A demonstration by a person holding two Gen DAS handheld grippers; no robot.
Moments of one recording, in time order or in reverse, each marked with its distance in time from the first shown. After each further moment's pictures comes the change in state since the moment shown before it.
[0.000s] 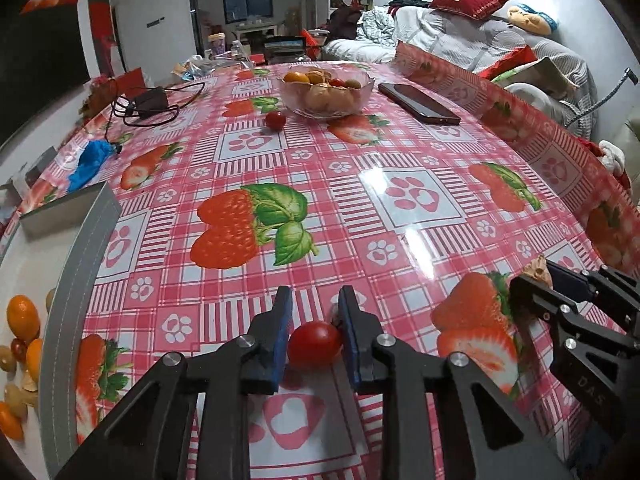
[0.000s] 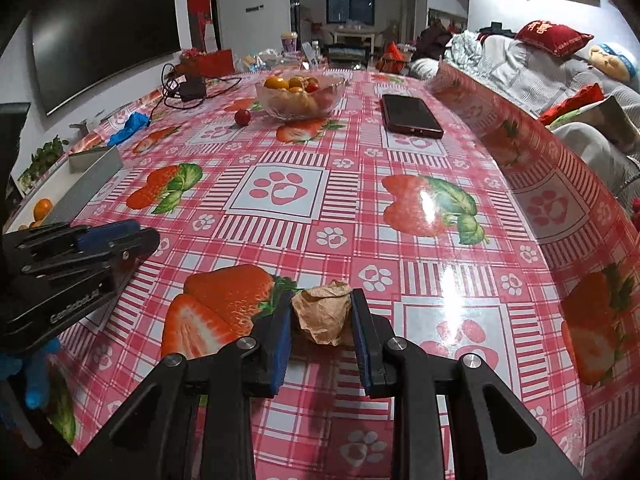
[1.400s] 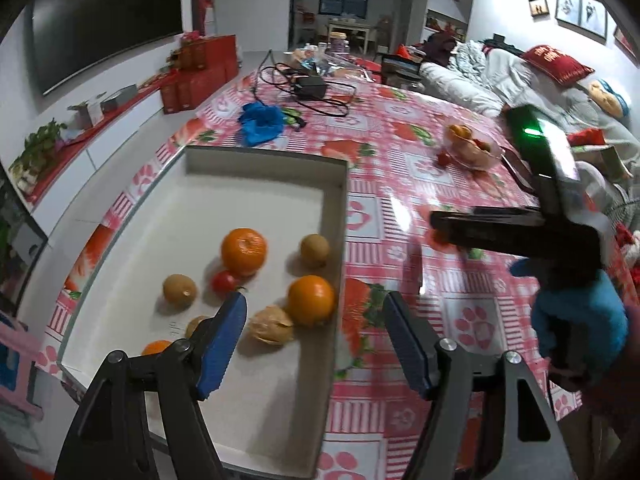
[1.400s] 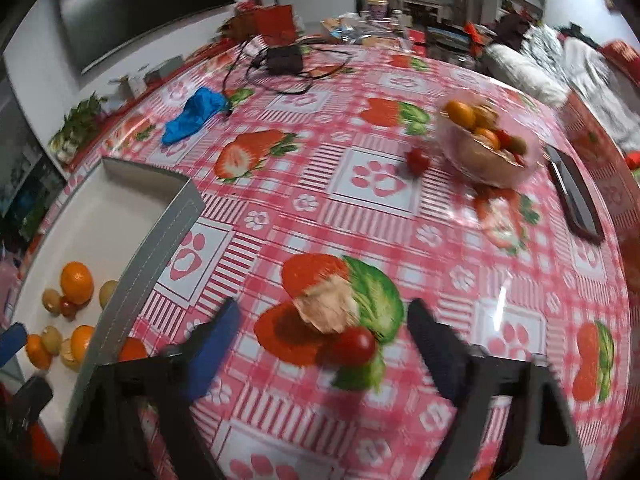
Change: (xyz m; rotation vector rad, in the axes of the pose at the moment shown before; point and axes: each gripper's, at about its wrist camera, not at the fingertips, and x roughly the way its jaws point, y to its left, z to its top) left arm -0.110 0.156 -0.031 -0.279 0.009 0.141; right arm 0.081 0.159 0.124 -0.157 0.192 0.160
